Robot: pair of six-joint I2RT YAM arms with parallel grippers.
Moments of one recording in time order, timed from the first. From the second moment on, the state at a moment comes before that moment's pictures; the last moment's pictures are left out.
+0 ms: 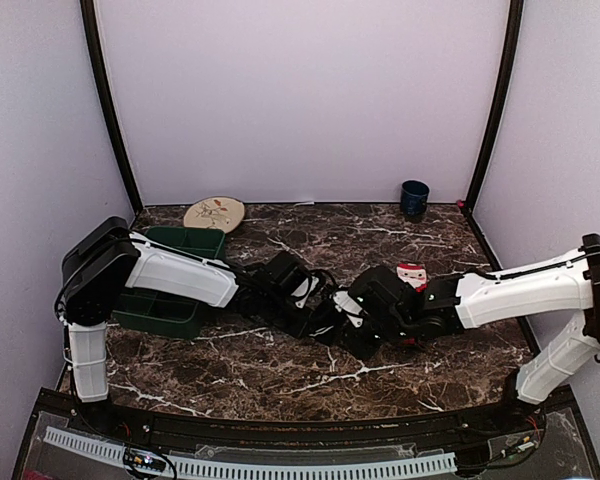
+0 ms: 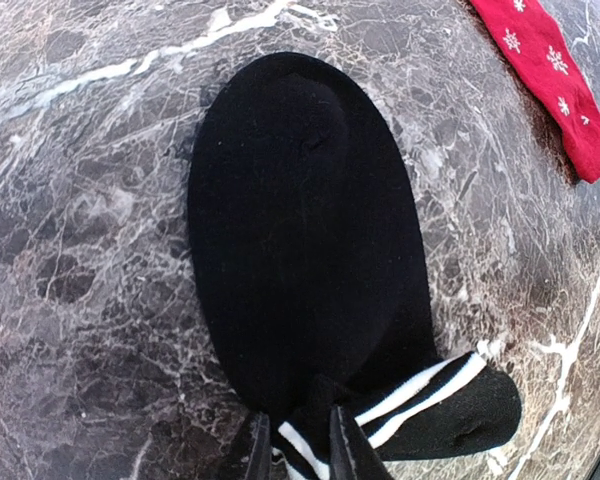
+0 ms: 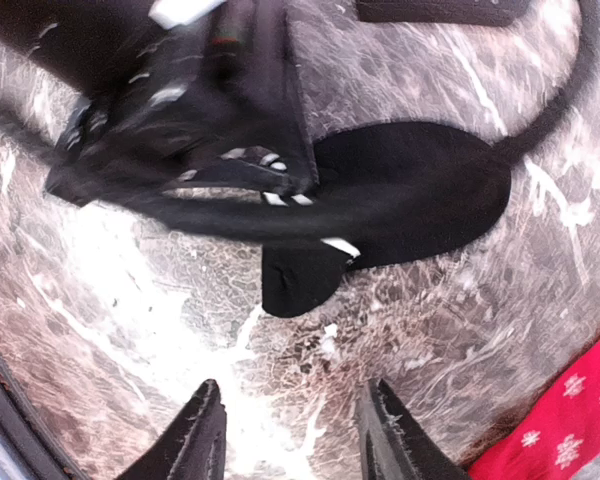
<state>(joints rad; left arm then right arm) -0.96 2.01 1.24 -0.21 0.09 -0.34 1.10 1.49 0.86 -0.32 0.15 0.20</state>
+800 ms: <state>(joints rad) -0.96 2.02 1.27 -0.24 0.13 -0.32 1.17 1.71 0.95 -0.26 0.33 -0.11</state>
